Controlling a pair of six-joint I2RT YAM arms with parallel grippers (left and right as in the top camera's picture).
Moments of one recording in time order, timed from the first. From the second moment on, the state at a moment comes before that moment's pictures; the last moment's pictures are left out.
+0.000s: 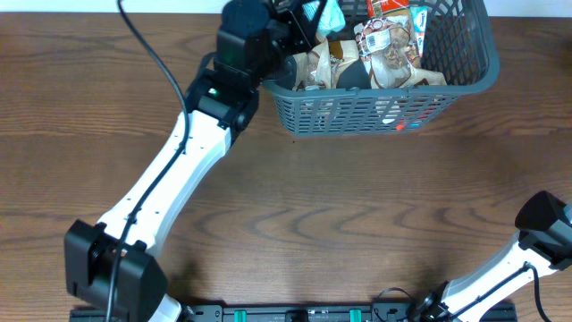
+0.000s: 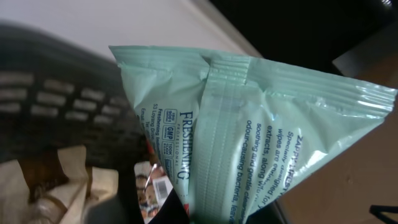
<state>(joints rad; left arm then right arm) -0.47 1.72 1.53 0.06 0.19 -0.80 -0.65 2.10 2.87 -1.60 -0.12 0.20</state>
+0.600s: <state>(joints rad) -0.48 1.74 1.53 -0.16 0.14 -0.74 -0.65 2.10 2.87 -1.60 -0.12 0.20</state>
